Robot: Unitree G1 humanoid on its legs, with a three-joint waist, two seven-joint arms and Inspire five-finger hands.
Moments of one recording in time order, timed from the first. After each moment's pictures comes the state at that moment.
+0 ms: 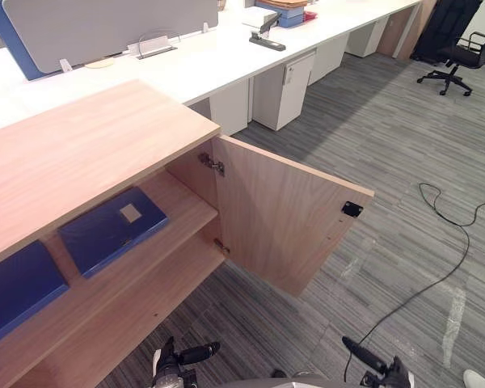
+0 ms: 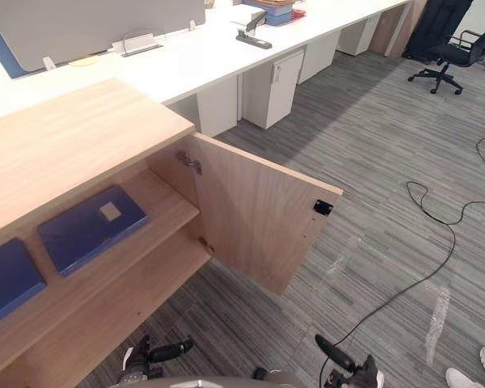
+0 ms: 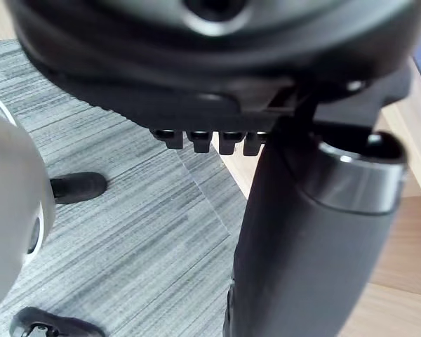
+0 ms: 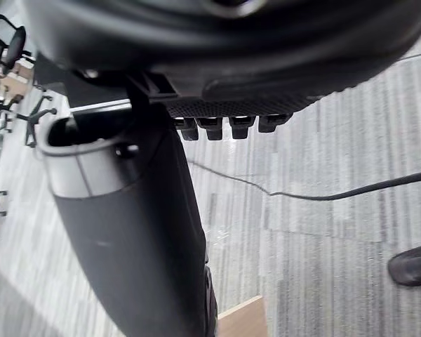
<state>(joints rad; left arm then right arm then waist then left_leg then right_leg) 0.06 0.02 0.20 1.05 -0.02 -0.06 0.20 0.12 -0.03 -0.45 0.81 0.16 -0.04 -0.27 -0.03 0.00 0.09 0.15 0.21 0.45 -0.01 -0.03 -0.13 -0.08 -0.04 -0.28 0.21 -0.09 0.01</state>
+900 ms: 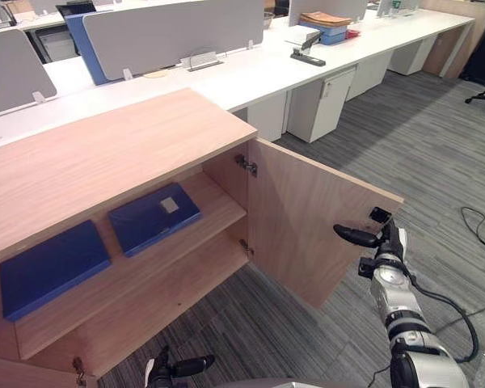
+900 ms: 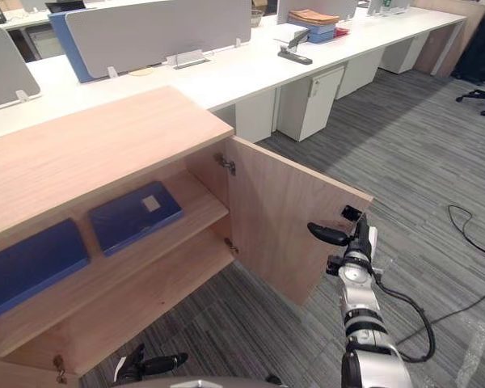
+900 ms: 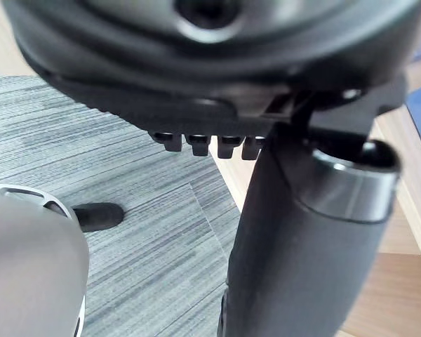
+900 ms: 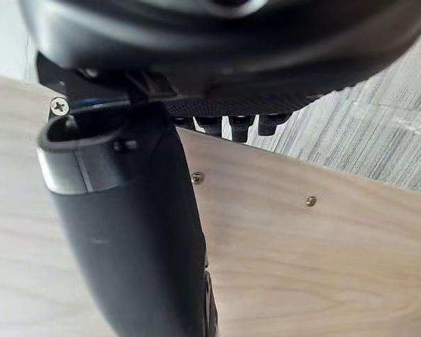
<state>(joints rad) 0.12 0.06 0.18 1.03 -0.02 -0.06 0.16 -0.40 -0.26 -0.23 0.84 0.09 -0.04 -0.27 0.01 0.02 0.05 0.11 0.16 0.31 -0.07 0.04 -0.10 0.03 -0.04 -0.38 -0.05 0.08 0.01</state>
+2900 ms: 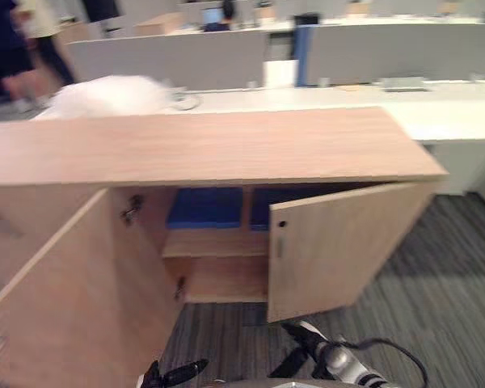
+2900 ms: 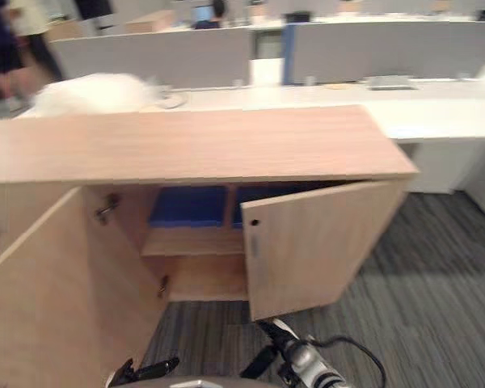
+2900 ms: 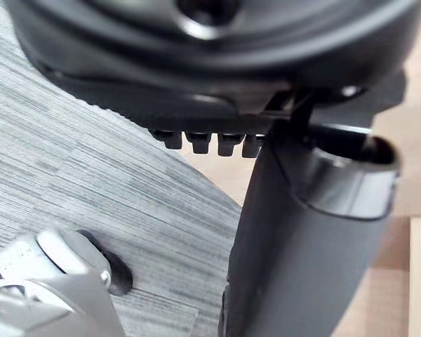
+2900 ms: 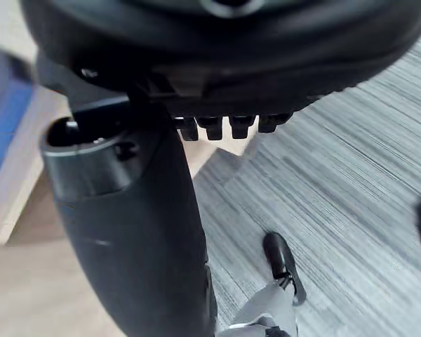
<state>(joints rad) 0.11 0.06 0.24 1.08 -0.07 -0.08 0.17 -0.09 -0.10 0.12 1.22 -0.22 -0.05 0.07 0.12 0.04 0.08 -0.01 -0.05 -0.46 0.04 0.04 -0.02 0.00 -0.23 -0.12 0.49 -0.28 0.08</state>
